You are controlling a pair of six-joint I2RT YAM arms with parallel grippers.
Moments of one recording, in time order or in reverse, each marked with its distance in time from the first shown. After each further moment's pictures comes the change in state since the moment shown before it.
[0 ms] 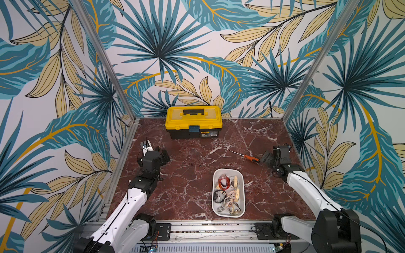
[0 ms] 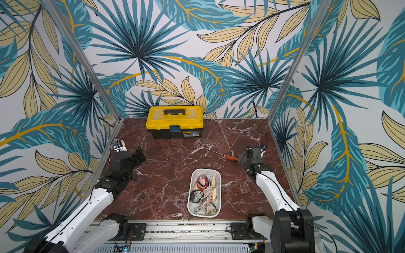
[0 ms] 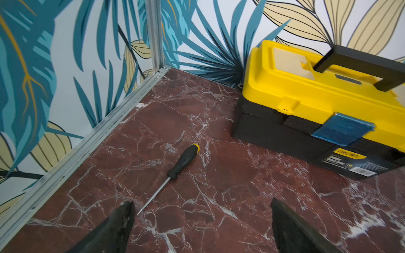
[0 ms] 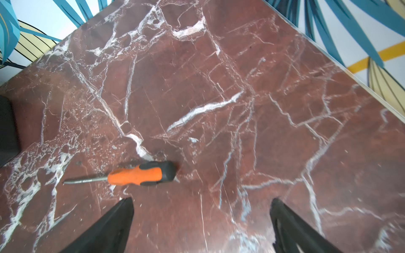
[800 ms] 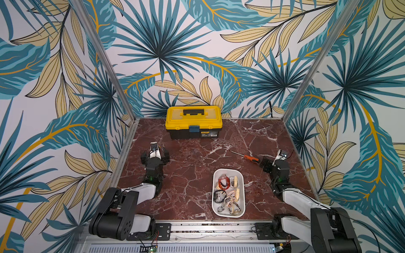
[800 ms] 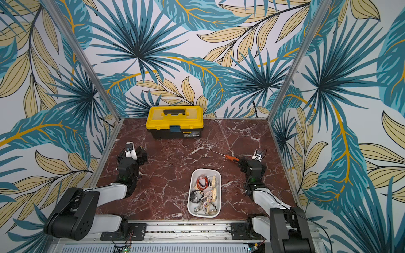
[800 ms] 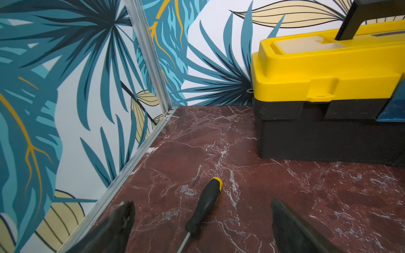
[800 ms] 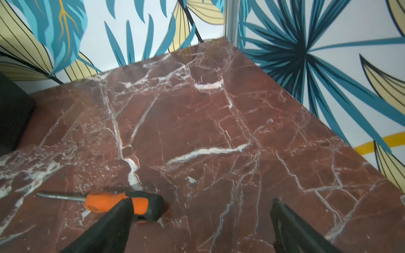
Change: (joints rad) left arm 0.052 0.484 -0.217 0.949 0.016 0.442; right arm 0.002 -0.029 -0.402 0.809 0.048 -0.312
